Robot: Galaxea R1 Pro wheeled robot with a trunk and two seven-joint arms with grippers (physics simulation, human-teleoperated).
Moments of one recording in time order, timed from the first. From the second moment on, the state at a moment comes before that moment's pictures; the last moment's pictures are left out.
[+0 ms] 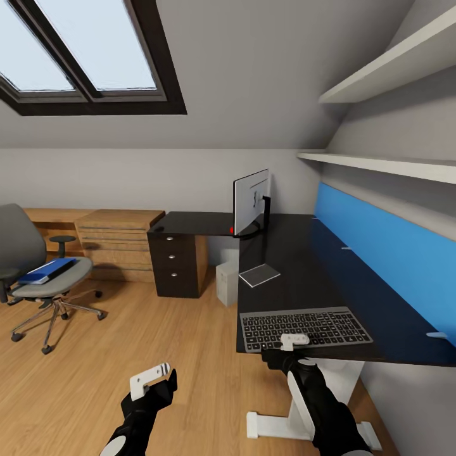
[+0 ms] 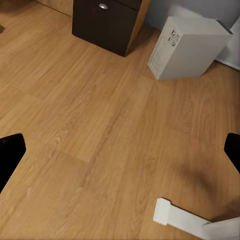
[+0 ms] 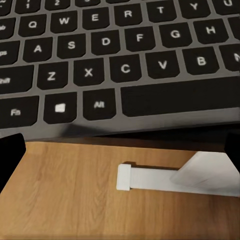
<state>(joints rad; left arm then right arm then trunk) 0.04 0.00 -0.31 -1.61 0.46 0.27 0.57 -0.41 0.14 0.02 -1.01 0.00 0.49 -0.07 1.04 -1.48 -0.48</state>
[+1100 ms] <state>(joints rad) 0.04 0.01 -0.31 -1.61 0.46 0.27 0.57 -0.41 0.14 0.02 -1.01 0.00 0.49 -0.07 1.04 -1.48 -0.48</state>
